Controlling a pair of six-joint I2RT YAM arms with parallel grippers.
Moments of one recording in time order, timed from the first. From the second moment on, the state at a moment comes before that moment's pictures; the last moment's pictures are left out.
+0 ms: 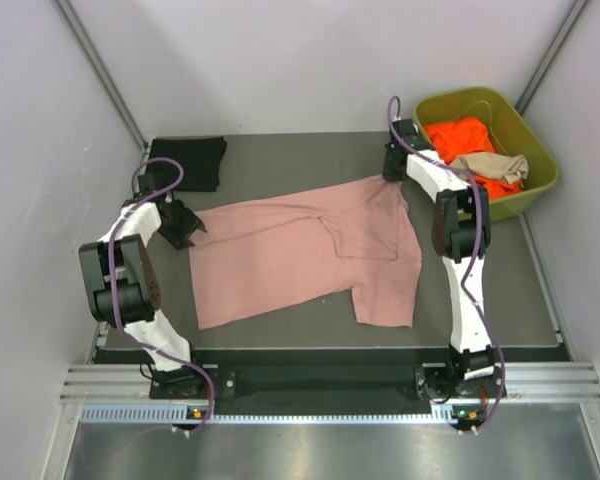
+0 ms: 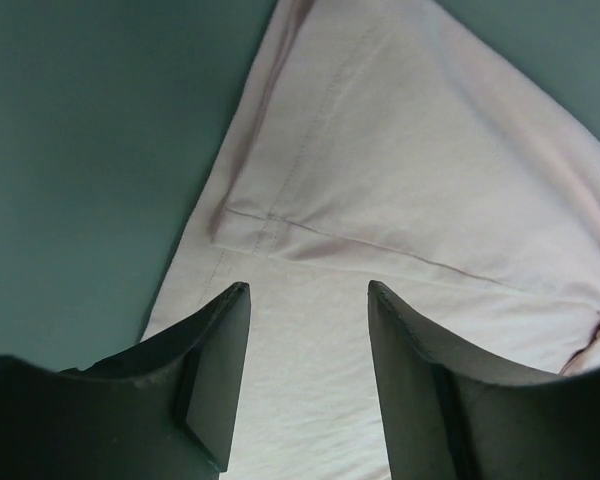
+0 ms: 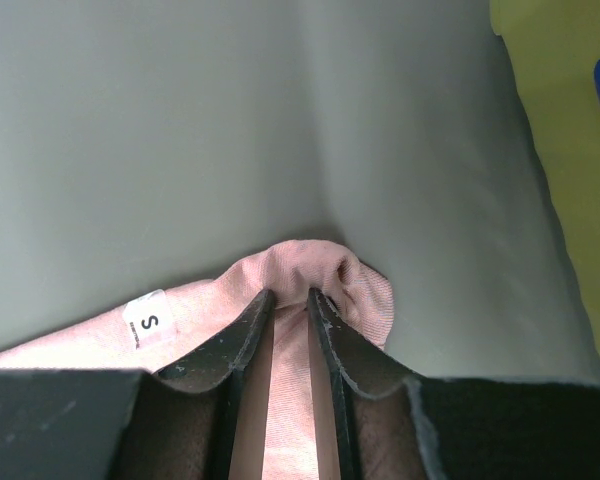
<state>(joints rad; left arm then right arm) 0.22 1.71 1.16 -0.55 0.17 -0.61 0.19 2.43 2.07 -0.54 0.14 0.29</state>
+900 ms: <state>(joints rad) 0.22 1.82 1.17 -0.52 0.10 -0.70 0.20 2.43 2.06 -0.53 0.12 0.27</state>
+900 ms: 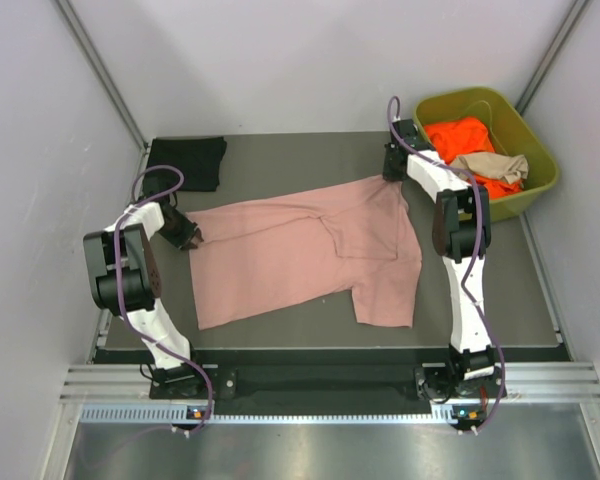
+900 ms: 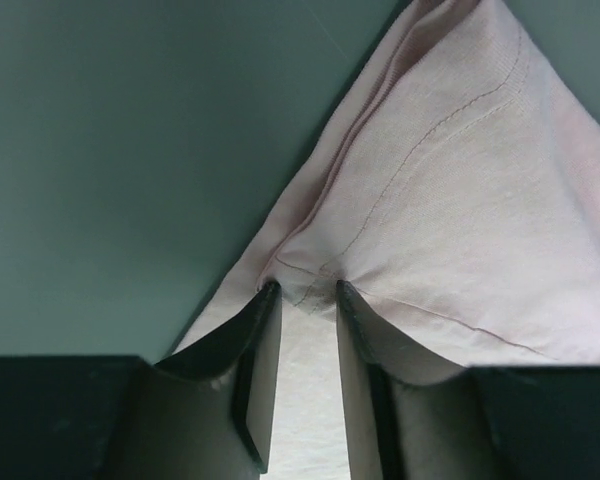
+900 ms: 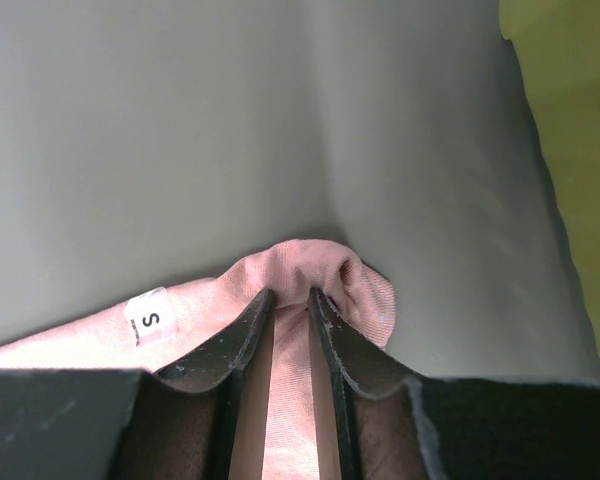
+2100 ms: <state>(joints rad) 0.22 1.83 1.19 -0.49 0.12 -0.59 0.17 2.22 1.88 -0.67 0.05 0.28</state>
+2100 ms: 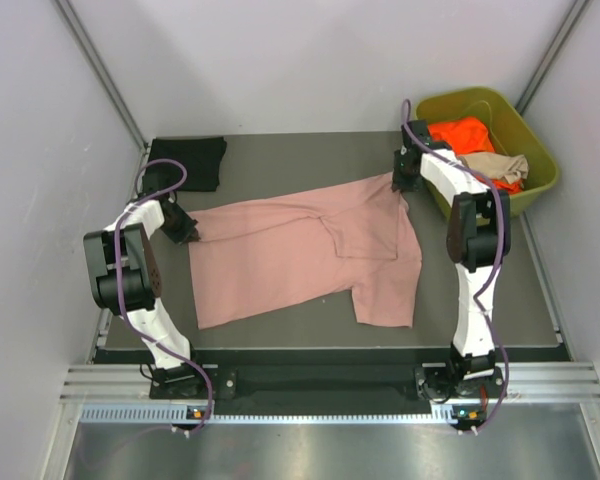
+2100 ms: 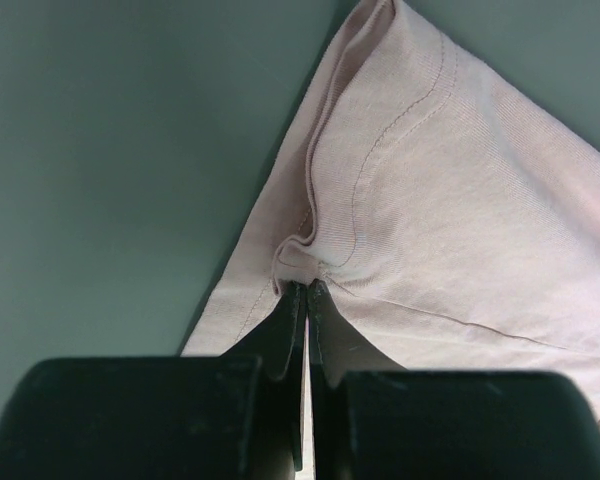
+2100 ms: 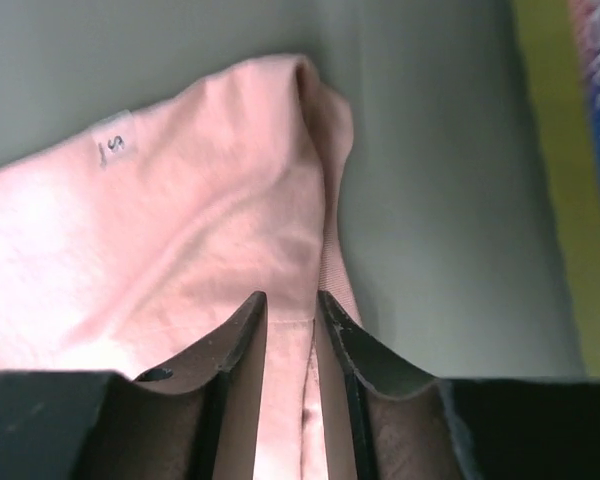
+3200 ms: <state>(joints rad) 0.21 1.83 1.19 -0.49 0.12 -0.58 0.16 2.24 1.84 -0.68 0.03 0.28</state>
